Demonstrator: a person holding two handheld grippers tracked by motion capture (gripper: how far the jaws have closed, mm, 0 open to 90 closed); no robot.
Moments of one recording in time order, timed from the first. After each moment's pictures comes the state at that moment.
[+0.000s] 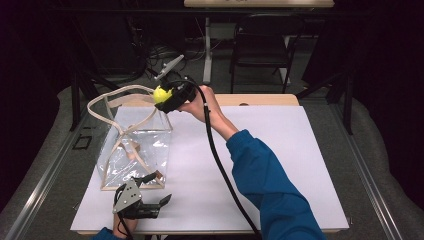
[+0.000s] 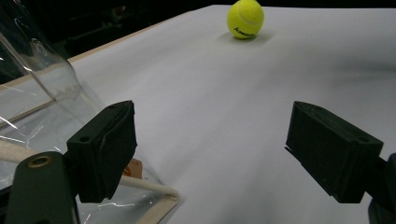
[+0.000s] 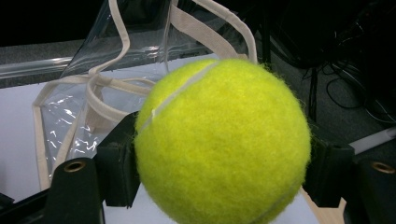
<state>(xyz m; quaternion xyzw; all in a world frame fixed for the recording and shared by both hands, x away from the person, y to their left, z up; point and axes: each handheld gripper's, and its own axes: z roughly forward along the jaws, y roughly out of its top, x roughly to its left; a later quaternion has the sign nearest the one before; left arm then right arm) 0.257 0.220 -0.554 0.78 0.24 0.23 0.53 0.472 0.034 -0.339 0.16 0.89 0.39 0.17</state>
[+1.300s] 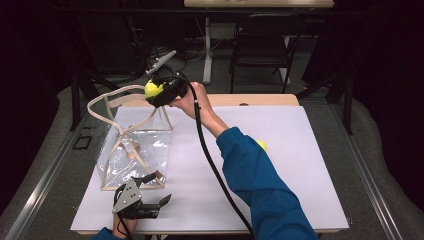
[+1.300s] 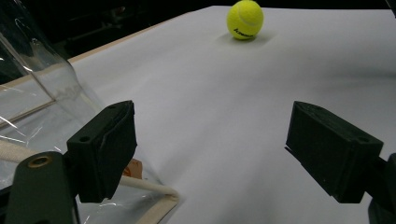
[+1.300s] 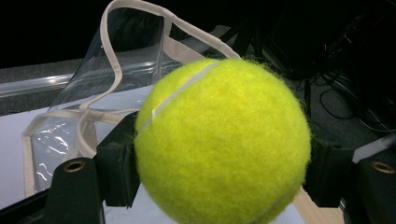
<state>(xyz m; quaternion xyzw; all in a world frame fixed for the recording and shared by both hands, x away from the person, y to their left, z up) 0.256 0.220 -0.553 0.78 0.24 0.22 0.53 0.480 0.054 -0.333 0.17 0.88 0.42 0.18</state>
